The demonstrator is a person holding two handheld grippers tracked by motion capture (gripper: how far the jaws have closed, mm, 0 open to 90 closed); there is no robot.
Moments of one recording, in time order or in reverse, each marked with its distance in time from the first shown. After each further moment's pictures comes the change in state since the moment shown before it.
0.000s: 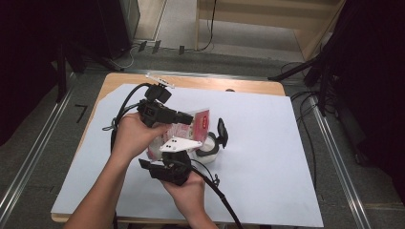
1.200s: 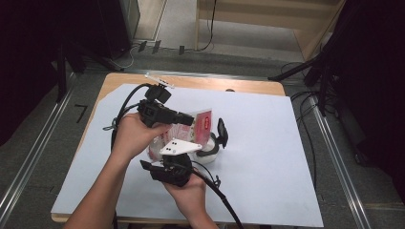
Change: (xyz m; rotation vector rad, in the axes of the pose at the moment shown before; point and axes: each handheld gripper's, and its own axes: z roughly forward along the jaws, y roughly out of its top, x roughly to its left) left arm 0.003 -0.001 0.000 0.004 -0.051 -0.008; right arm 0.000 -0.005 -0.001 0.000 -0.025 -0.045
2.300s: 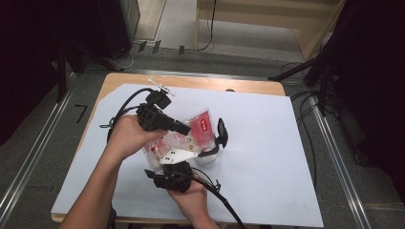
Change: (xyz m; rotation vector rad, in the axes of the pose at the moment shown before) left arm 0.009 -0.007 0.006 0.139 -0.039 0.014; right arm -0.010 -0.034 0.016 0.081 -0.022 -0.061
